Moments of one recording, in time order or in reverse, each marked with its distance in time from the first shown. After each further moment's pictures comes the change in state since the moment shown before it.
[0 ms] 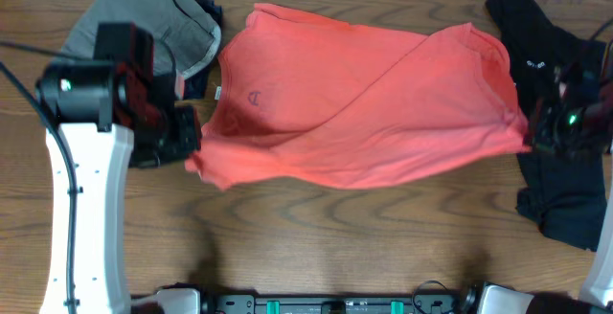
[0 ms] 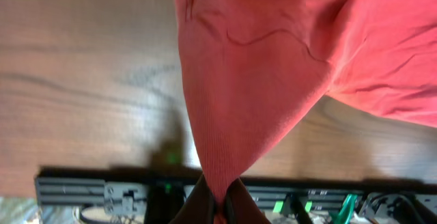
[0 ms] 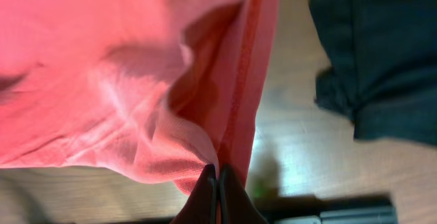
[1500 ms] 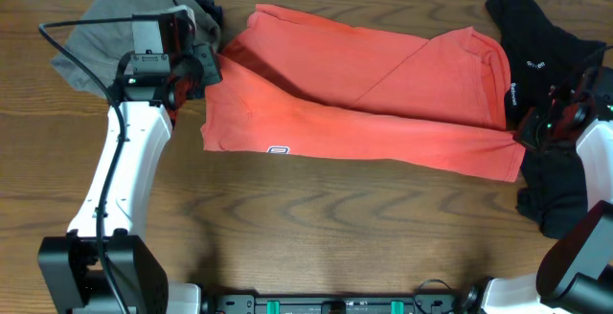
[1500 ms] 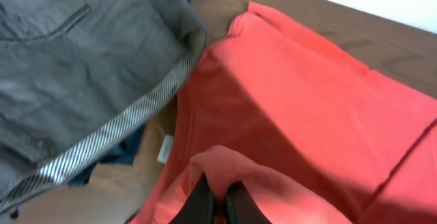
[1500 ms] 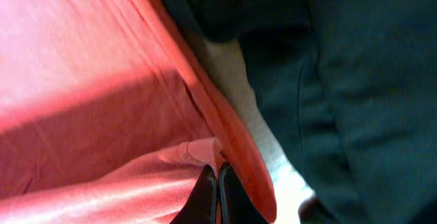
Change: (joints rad) left arm 0.000 0.162 -0.377 1.196 0.000 -0.075; right arm -0.114 0.212 -0.431 0.786 0.037 0.070
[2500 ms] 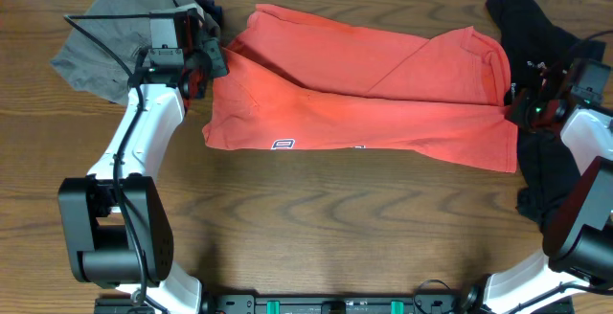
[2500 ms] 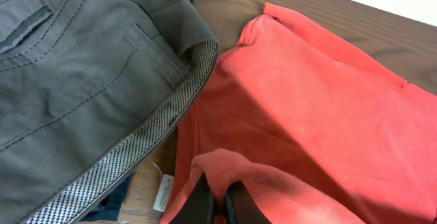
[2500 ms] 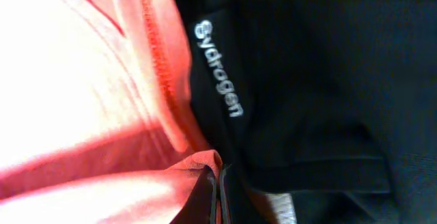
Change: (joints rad) left arm 0.000 0.179 0.000 0.181 -0.008 0.003; right arm 0.027 0.178 -0.003 0.348 -0.087 0.003
